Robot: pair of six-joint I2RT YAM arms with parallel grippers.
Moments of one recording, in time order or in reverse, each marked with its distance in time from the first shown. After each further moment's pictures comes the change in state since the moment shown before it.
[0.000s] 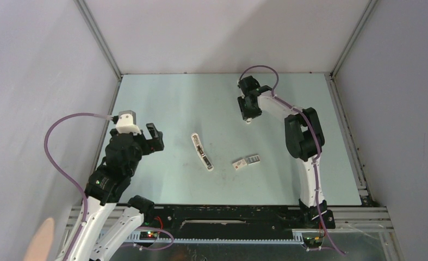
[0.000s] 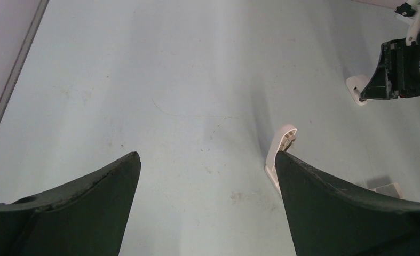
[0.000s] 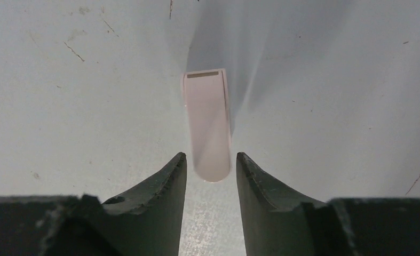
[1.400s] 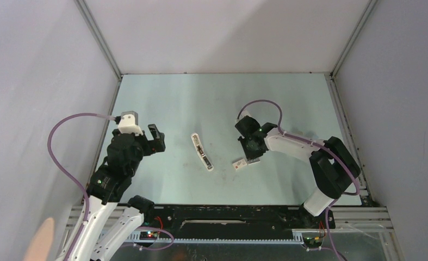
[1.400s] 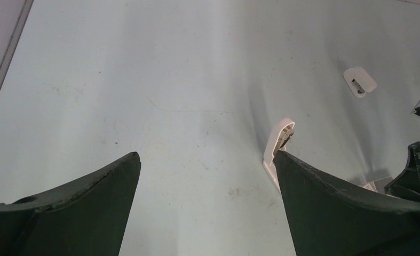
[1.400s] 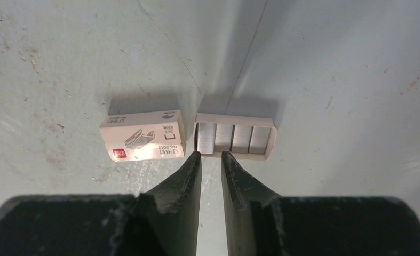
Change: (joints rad) left arm 0.007 0.000 -0.021 0.008 0.036 0.000; right arm 0.269 -0.542 -0.702 0.024 -0.006 0.188
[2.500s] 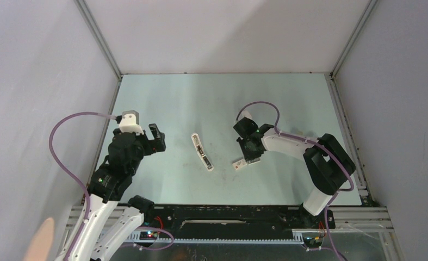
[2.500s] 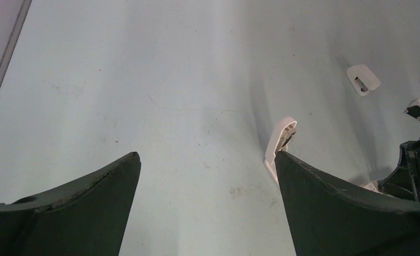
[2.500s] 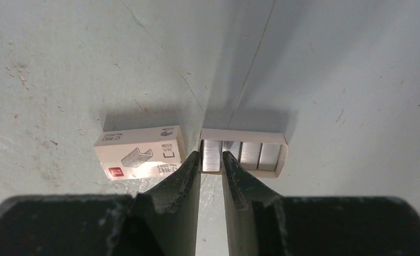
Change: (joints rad) left arm 0.002 0.014 0.000 0.000 0.000 0.000; right arm -0.001 0.054 -0.012 0.060 -0.003 0.016
